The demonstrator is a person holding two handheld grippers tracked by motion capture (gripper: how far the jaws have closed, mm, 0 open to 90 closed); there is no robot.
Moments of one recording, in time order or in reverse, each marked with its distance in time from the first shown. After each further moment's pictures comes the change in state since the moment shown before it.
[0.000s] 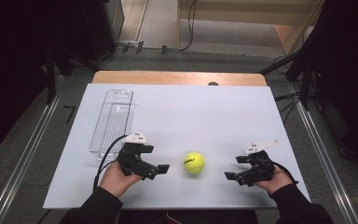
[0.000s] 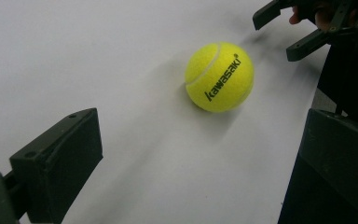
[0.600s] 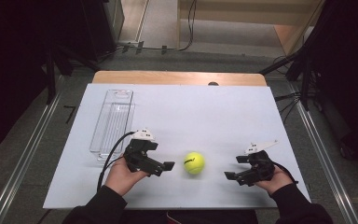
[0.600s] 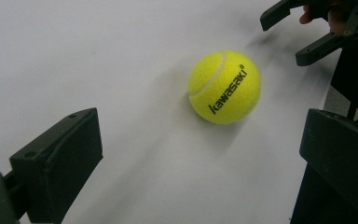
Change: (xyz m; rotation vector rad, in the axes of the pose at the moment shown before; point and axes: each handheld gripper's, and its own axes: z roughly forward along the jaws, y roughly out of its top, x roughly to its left) left arm -0.004 0.015 0.012 0.035 0.035 0.022; right arm 0.000 0.000 0.000 0.000 -0.005 -0.003
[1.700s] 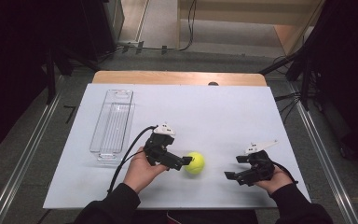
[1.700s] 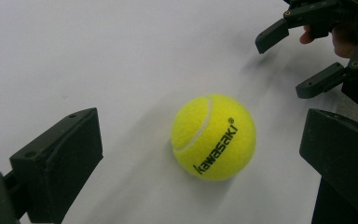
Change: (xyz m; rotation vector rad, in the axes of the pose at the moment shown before) left arm -0.017 0.031 0.040 -0.004 -0.003 0.032; right arm 0.000 0.000 0.000 -0.001 -0.001 0.001
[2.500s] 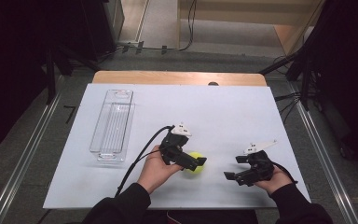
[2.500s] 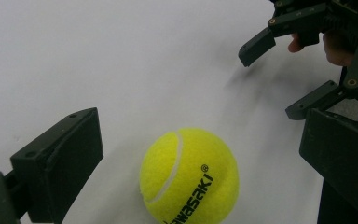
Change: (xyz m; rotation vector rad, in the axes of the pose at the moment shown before) left arm -0.017 0.016 0.031 0.005 -0.023 0.052; right arm 0.001 0.000 0.001 0.004 0.001 -0.005
